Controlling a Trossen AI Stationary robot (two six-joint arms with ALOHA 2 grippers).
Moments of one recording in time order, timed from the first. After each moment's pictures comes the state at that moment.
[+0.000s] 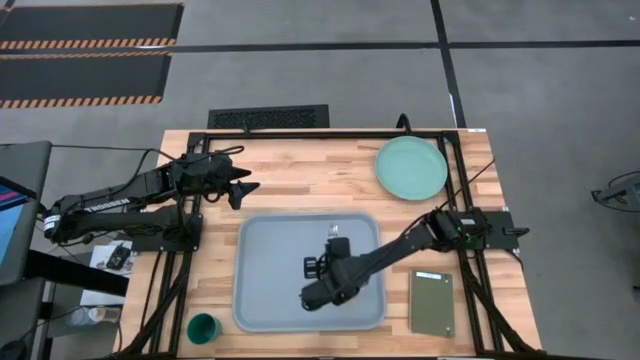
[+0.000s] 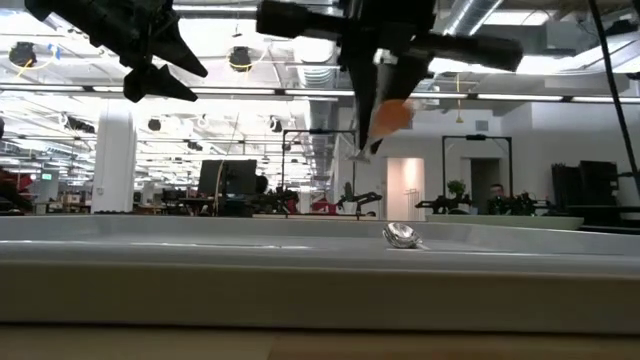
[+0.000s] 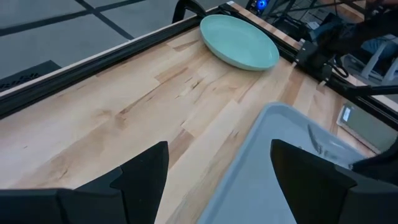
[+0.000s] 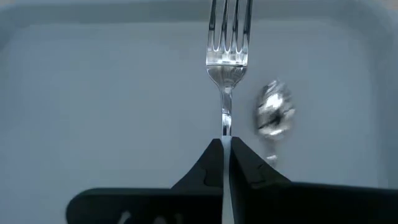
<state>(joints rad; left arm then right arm) 0.32 0.65 0.62 -0.44 -0.06 -0.41 0.43 2.33 2.10 -1.39 0.58 1.97</state>
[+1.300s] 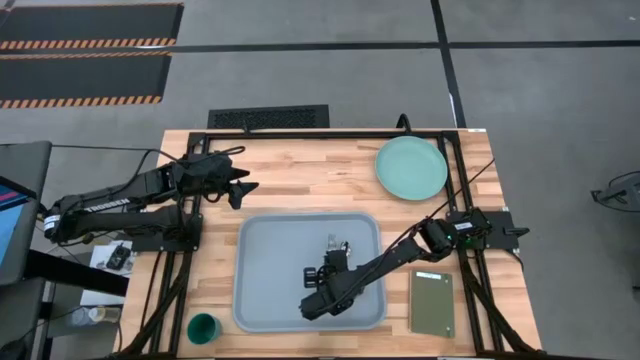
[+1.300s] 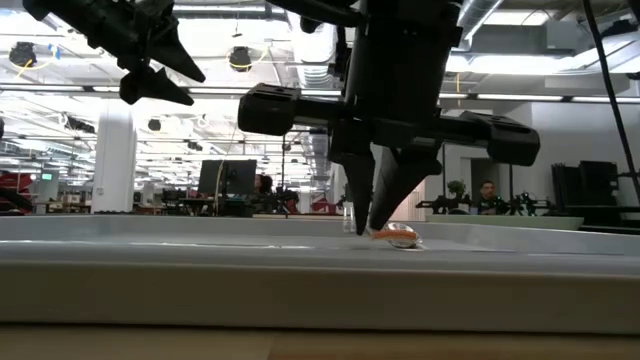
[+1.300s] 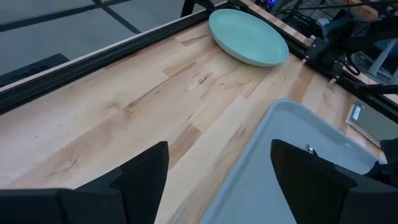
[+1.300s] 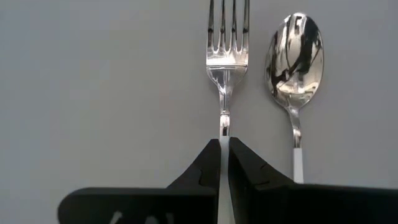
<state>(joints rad) 0.32 0.65 0.62 -0.47 -0.09 -0.43 0.46 2.43 2.03 -1.26 0.54 2.02</state>
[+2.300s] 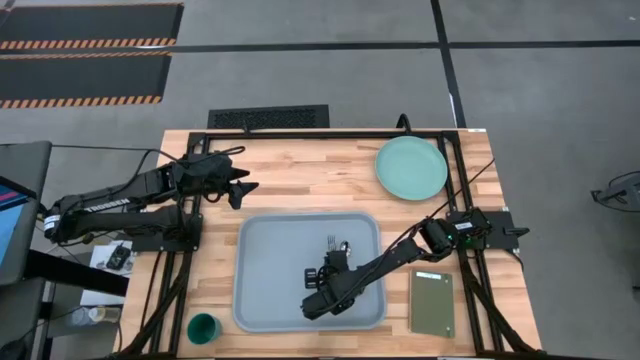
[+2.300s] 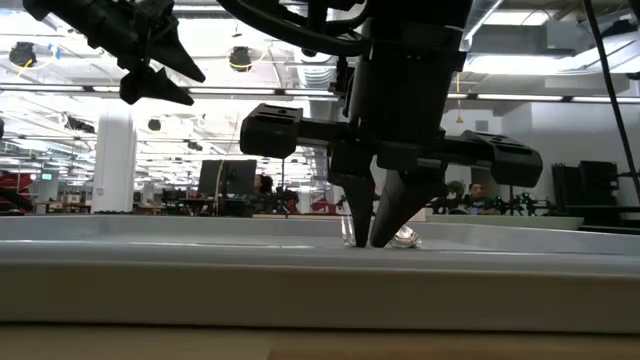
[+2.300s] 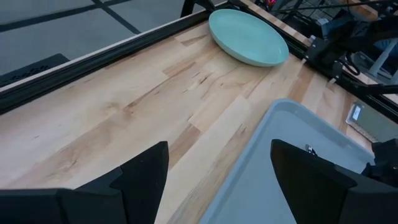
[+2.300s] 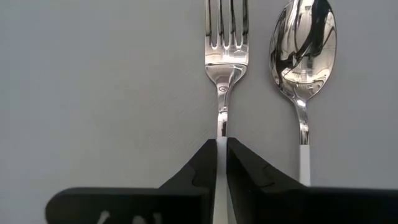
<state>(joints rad) 0.32 0.65 0.62 -0.46 -0.09 -0.43 0.46 2.43 1.97 -1.18 0.50 2.01</state>
